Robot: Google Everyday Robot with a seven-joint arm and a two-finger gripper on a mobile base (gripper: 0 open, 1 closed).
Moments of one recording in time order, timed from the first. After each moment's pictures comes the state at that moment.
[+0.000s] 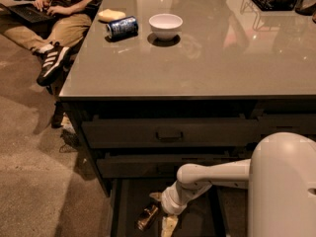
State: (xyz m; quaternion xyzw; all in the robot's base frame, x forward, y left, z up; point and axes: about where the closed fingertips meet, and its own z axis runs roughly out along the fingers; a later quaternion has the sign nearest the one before) arm 0.425 -0.016 0.336 -0.74 0.60 0.26 0.15
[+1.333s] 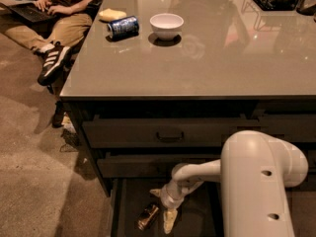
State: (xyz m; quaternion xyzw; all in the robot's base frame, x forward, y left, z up) arm 0.471 -0.026 0.271 -0.78 0.57 0.21 0.14
